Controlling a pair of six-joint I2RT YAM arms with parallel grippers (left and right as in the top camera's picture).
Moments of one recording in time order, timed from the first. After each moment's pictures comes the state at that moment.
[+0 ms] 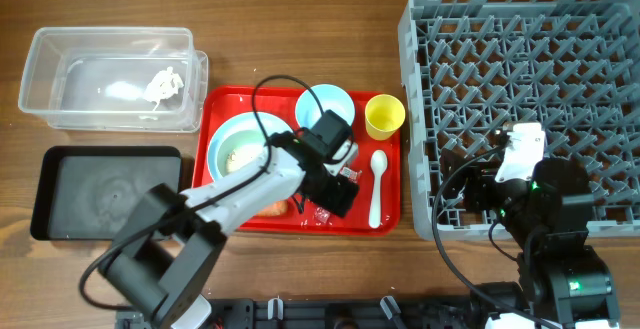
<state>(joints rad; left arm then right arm) -0.72 1.75 1.01 -0.66 0.23 -0.20 0.08 0.61 0.71 -0.70 -0.13 0.13</state>
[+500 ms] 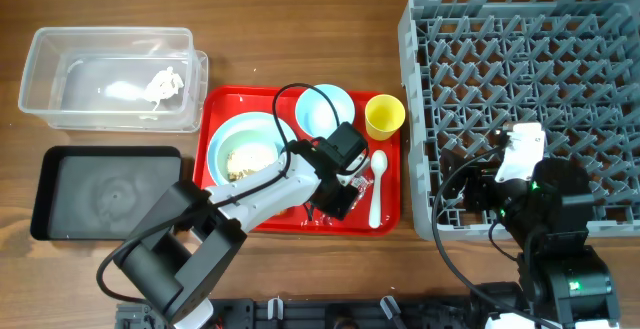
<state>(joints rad) -0.79 1.80 1.01 -0.64 0.20 -0.20 0.08 0.61 0.71 -0.70 -0.13 0.13</state>
